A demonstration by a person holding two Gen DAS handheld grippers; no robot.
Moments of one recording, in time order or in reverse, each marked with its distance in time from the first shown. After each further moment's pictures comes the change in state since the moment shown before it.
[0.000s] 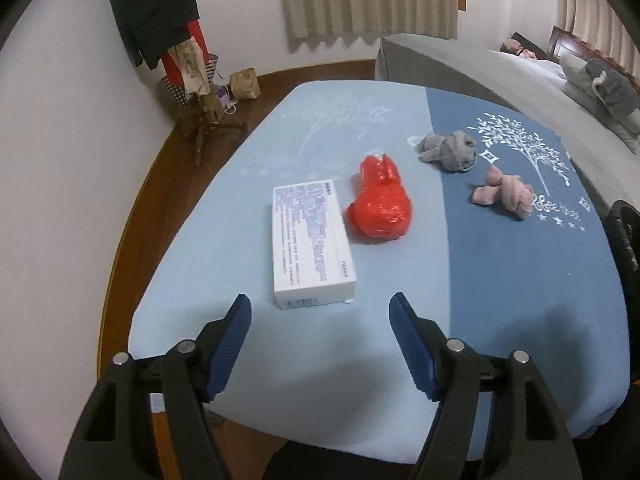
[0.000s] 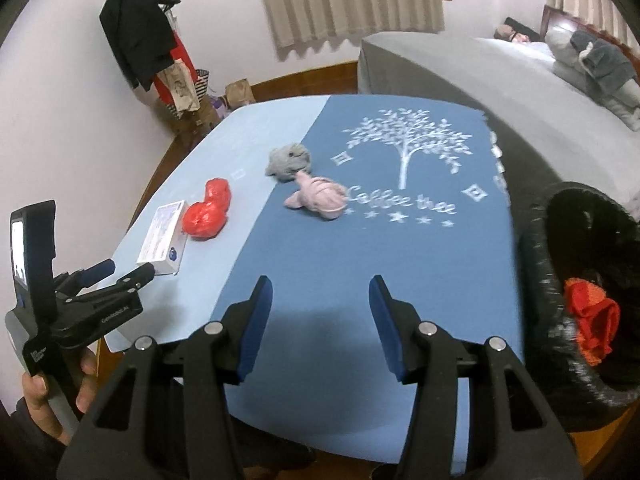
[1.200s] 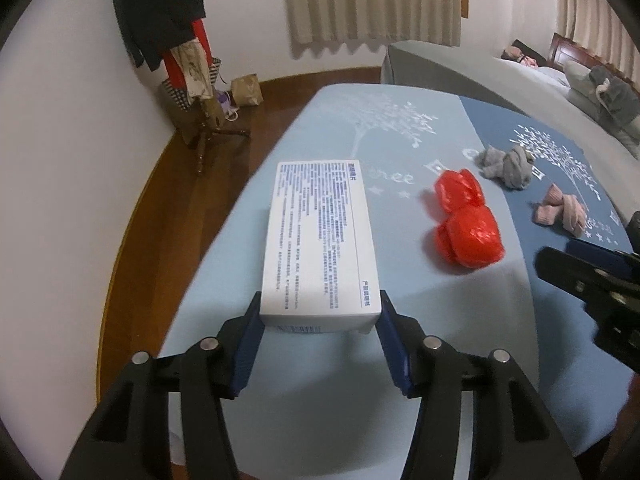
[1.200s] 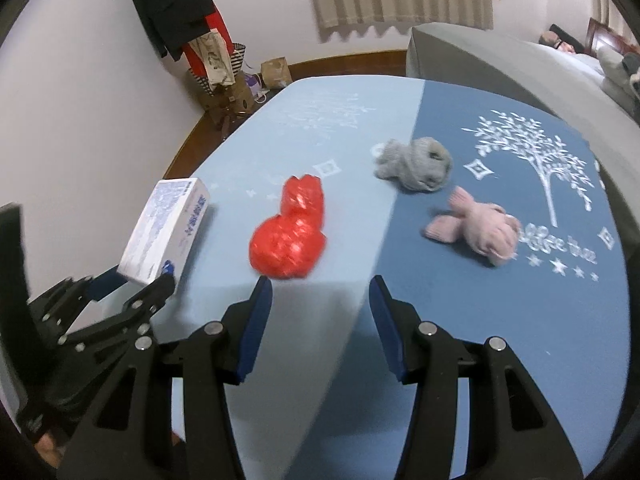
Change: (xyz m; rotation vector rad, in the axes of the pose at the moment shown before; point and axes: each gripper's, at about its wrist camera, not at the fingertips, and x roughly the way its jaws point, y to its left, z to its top) left arm 0.041 0.065 0.016 -0.001 -0.038 -0.017; right arm 0.114 0.114 0.038 -0.084 0.045 0.077
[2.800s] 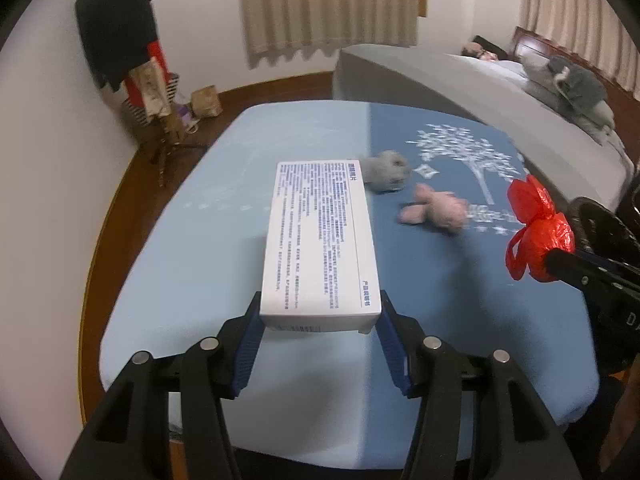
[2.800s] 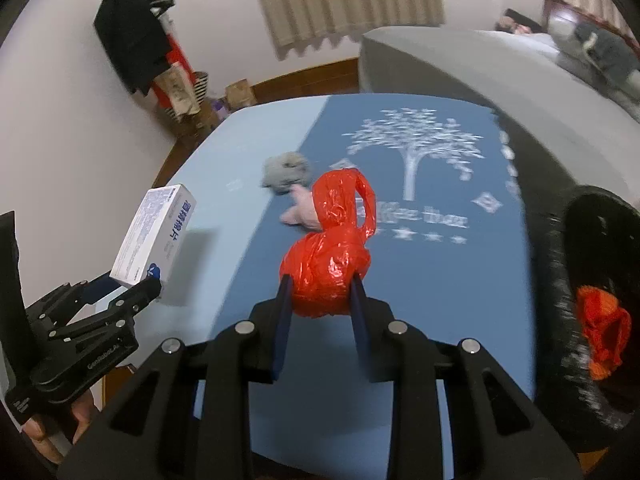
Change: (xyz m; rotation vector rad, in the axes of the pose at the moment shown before) left arm -0.067 -0.120 0.004 0.075 -0.010 -0.110; right arm -0.108 -0.126 -0.032 0.123 -0.049 -0.058
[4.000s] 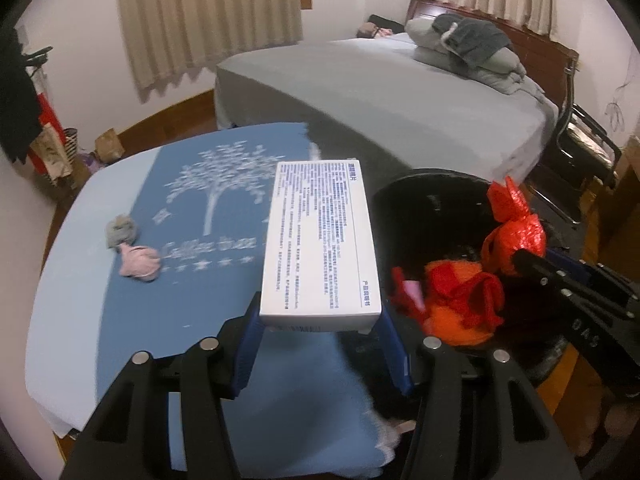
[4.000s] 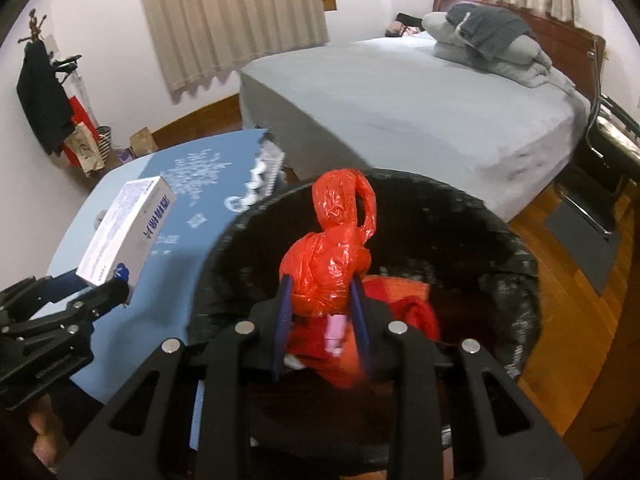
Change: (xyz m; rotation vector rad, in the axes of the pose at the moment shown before) left arm -0.036 -0.308 0.020 0.218 0.006 -0.207; right arm -0.121 -0.275 -0.043 0.166 -0.096 -0.267
